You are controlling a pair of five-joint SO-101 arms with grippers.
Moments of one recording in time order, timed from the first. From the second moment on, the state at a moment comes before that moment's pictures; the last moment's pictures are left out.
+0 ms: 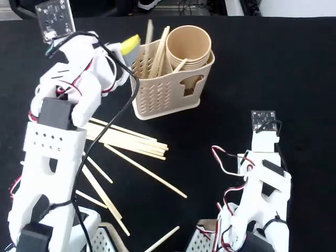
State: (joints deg) left arm 8.0 -29.0 2.8 59.1 23.6; right arm 30.0 -34.5 76.6 31.6 26.5
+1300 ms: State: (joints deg) left arm -20.5 32.7 -10.2 82.1 46.5; right arm 30.0 -34.5 76.6 31.6 26.5
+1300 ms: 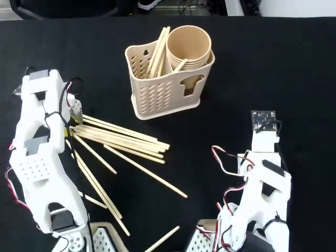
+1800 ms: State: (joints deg) left arm -20.7 26.4 -8.7 82.2 45.8; right arm 30.0 -34.5 76.6 31.6 26.5
